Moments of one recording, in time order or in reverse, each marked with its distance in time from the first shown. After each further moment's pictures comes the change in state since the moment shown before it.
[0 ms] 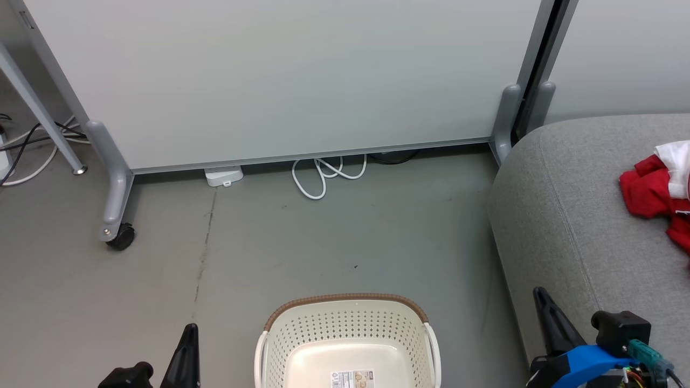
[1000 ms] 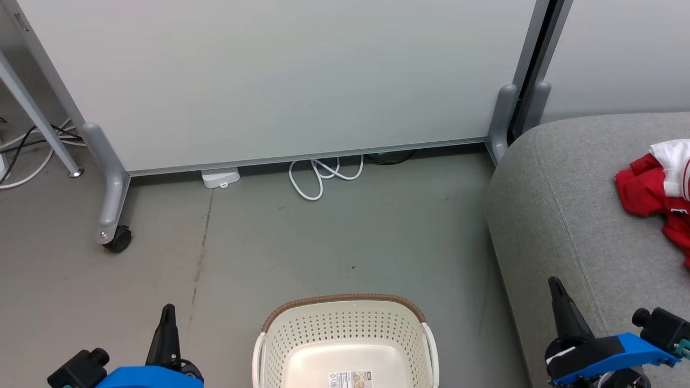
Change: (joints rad) left arm -0.047 -0.015 0.067 -0.049 -0.462 0.000 0.126; right arm -0.015 0.000 -0.025 -0.020 0.524 0.000 0.077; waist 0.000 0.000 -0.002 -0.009
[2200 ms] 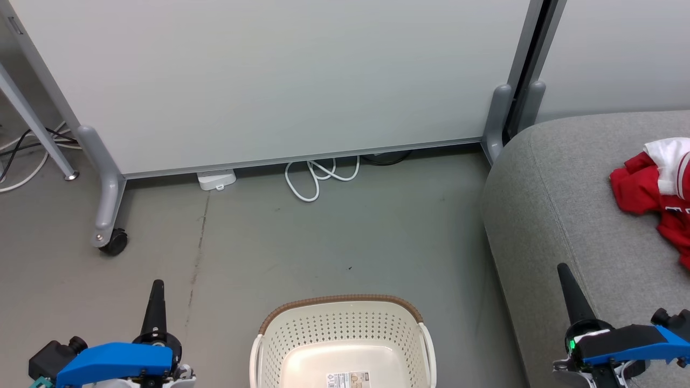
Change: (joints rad) left arm -0.058 -0.016 0.061 -0.044 -0.392 0.000 0.109; right arm -0.028 0.000 -0.023 -0.017 0.444 0.000 0.067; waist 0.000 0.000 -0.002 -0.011
